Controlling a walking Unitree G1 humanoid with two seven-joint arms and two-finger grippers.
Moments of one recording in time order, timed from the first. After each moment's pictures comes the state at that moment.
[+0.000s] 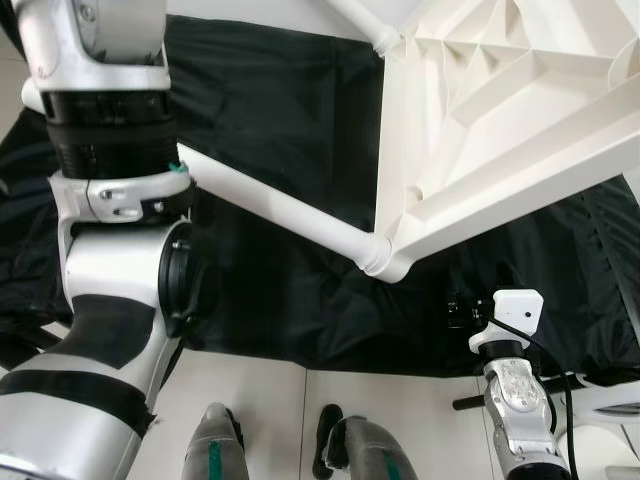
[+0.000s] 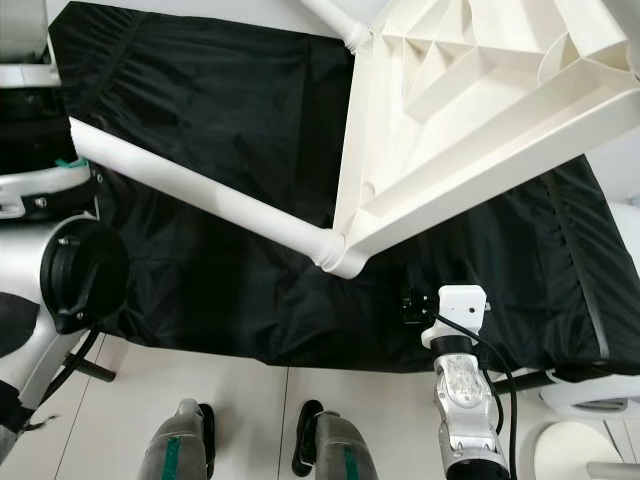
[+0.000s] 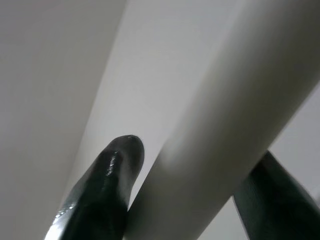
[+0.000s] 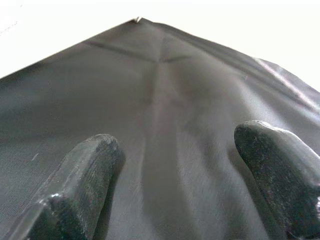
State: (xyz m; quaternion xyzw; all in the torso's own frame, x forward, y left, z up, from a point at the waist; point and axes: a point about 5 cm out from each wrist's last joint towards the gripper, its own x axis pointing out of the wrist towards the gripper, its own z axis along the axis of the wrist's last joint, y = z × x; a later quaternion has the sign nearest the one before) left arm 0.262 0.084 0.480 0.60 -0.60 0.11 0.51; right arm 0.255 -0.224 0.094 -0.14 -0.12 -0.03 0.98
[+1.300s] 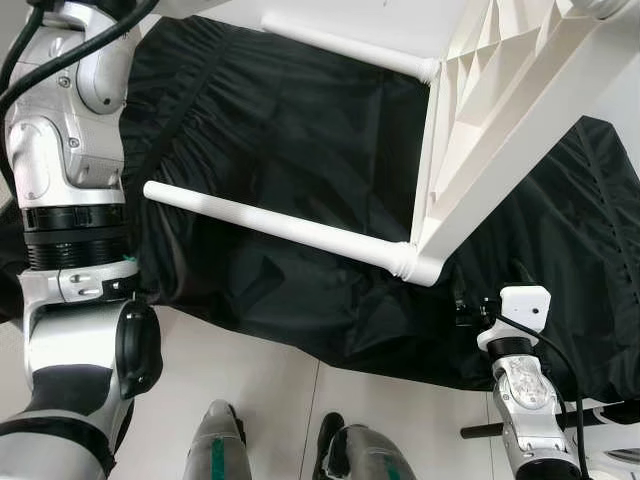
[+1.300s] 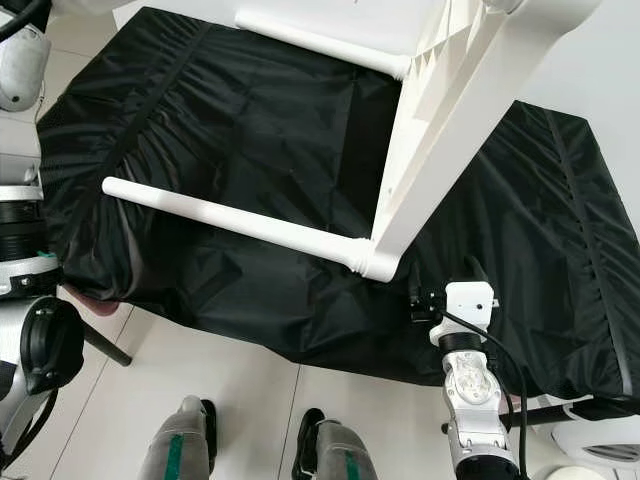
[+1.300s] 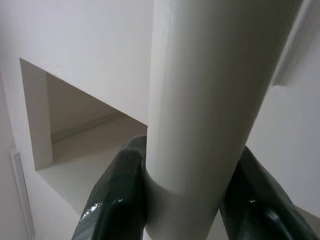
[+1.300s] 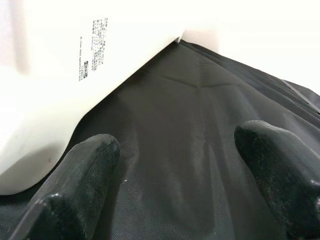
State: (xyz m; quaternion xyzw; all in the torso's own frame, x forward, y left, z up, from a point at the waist) left arm 0.326 0.155 0.390 0.60 -0.39 0.14 0.68; right arm 0.251 -0.227 0.090 -0.14 -0.11 -0.04 0.98
